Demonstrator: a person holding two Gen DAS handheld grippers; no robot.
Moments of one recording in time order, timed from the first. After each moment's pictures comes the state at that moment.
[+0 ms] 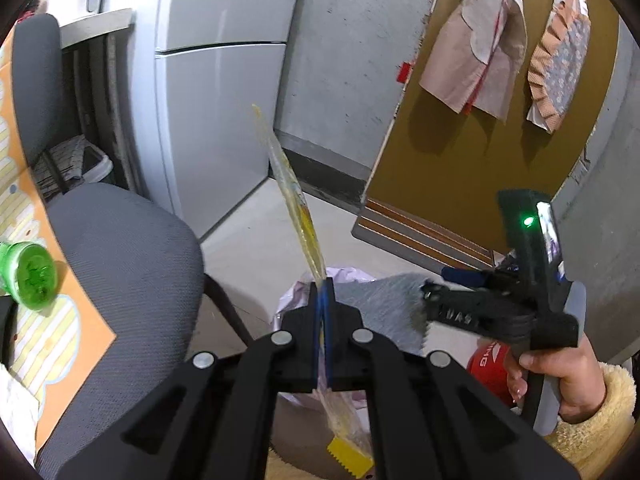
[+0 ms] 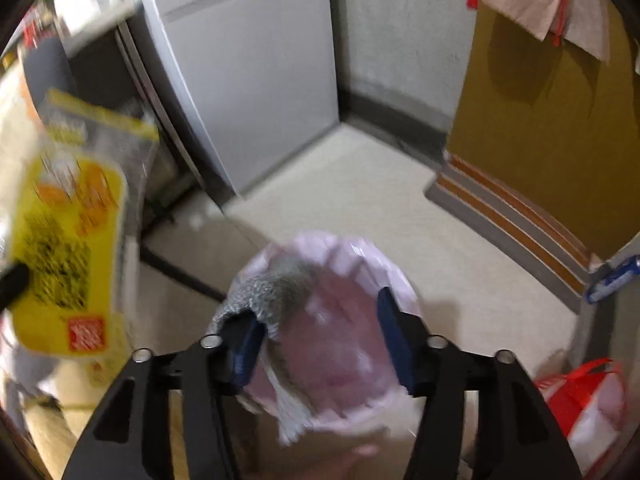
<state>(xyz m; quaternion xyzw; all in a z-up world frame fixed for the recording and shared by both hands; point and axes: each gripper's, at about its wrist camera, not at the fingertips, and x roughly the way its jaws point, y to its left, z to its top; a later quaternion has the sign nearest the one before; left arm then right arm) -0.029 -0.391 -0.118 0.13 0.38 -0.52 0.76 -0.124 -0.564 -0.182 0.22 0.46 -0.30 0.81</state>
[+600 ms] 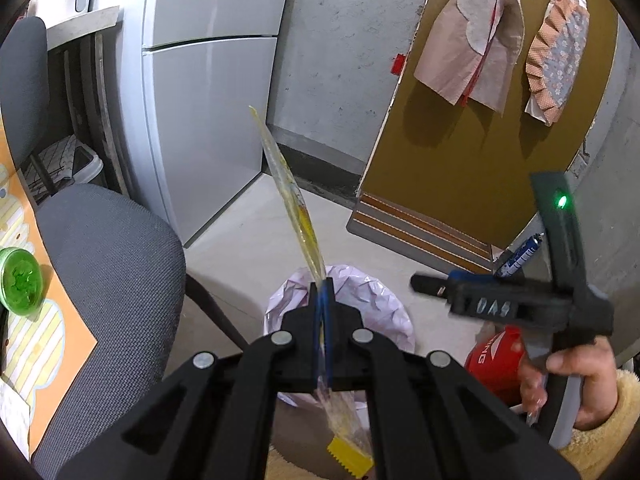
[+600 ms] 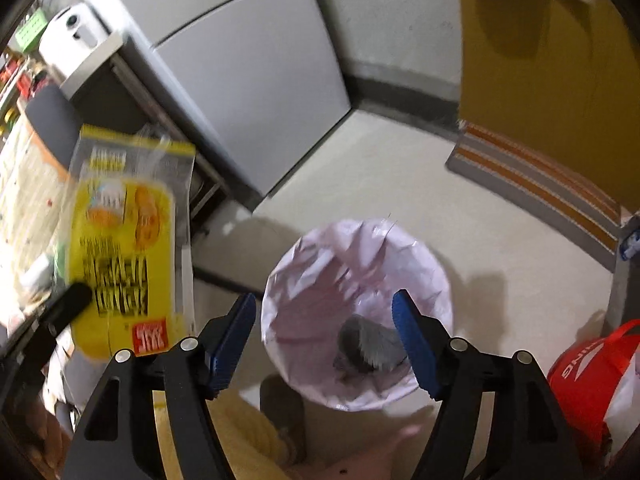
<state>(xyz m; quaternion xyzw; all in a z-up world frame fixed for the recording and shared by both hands) -0.033 -0.402 -0.126 0.14 0.38 -0.52 0.75 -0.146 -0.569 -0.164 0.32 0.41 -0.28 0.81</state>
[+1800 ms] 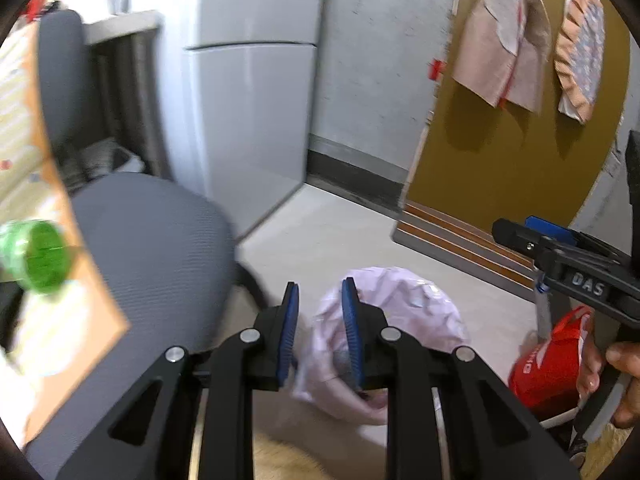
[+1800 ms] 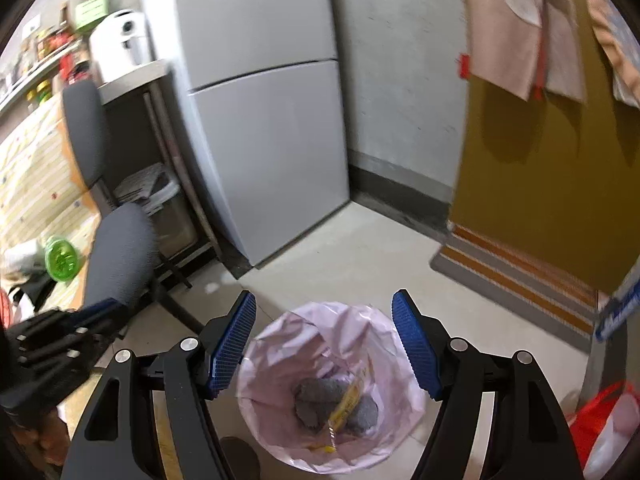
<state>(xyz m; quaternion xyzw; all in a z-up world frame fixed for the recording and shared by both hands) -0.015 -0.372 -0.150 0.14 0.34 -0.46 0.81 -0.142 -0.529 -0.137 0.17 0.30 -0.30 0.89</state>
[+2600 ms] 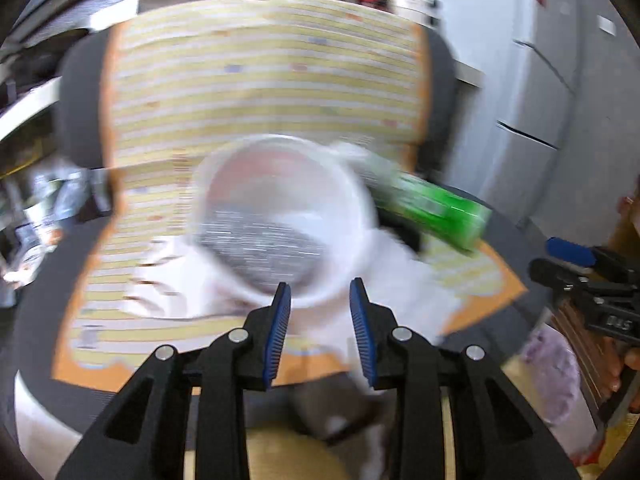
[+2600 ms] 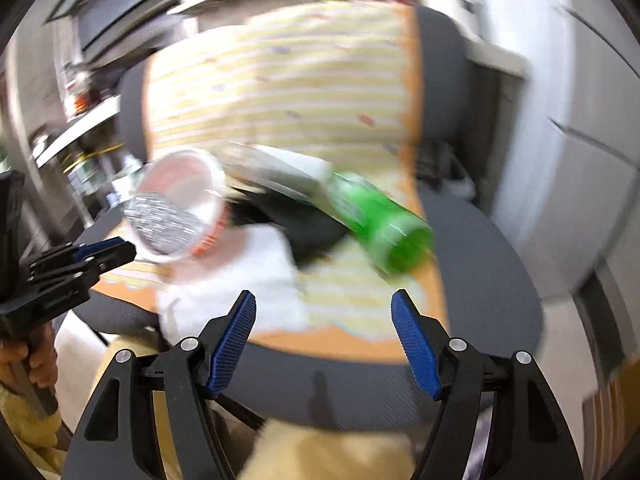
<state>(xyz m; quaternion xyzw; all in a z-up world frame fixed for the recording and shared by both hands) 0.052 -0.022 -0.093 0.01 0.35 -0.11 0.93 0.046 -0.255 -0.084 -0.01 0.34 0.12 0.93</state>
